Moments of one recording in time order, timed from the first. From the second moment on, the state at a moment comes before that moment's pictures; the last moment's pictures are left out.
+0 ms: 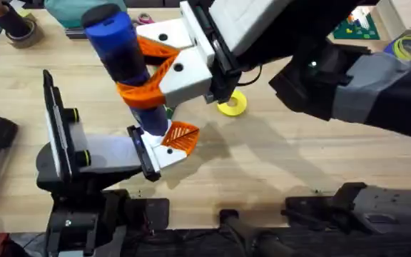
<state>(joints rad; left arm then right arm) 0.06 0.01 0.01 -0.13 1.18 0.12 0.75 1.45 0.97 0.73 -1.17 0.14</state>
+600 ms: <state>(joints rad) 0.06 0.01 0.01 -0.13 1.18 0.12 0.75 1.45 0.97 0.73 -1.17 0.15</state>
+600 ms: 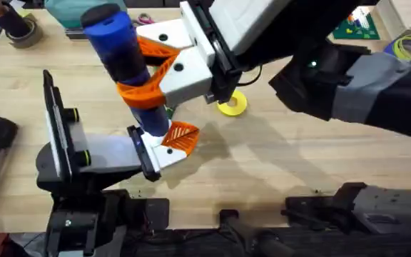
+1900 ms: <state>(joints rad) 0.06 0.01 0.01 -0.13 1.18 0.12 0.74 1.45 1.01 0.72 -1.18 0.17</state>
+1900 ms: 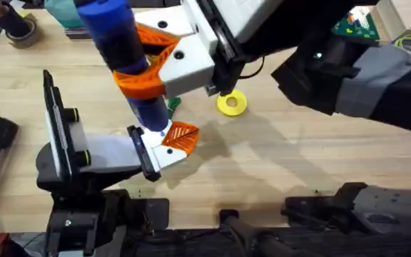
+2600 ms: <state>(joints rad) 0.06 0.01 0.01 -0.13 1.18 0.12 0.74 1.45 1.00 0.67 -1.18 0.12</state>
